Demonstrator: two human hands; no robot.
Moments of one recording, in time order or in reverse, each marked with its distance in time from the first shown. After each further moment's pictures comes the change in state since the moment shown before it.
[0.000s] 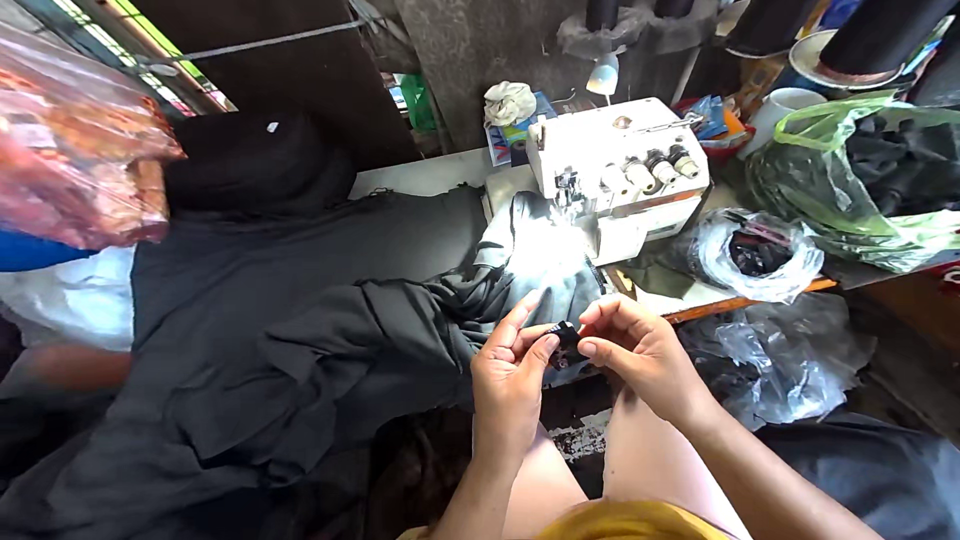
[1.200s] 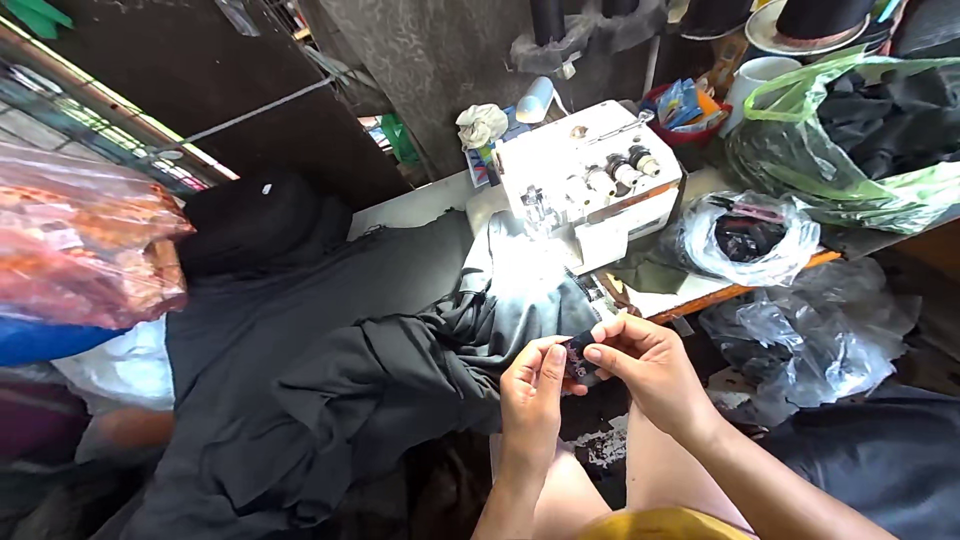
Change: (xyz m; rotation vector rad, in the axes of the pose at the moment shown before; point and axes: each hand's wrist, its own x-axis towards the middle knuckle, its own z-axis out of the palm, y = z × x) left_hand -0.006 -0.018 0.021 0.051 -0.143 -0.083; right_hand -0.015 0.015 -0.008 0.246 0.235 0.028
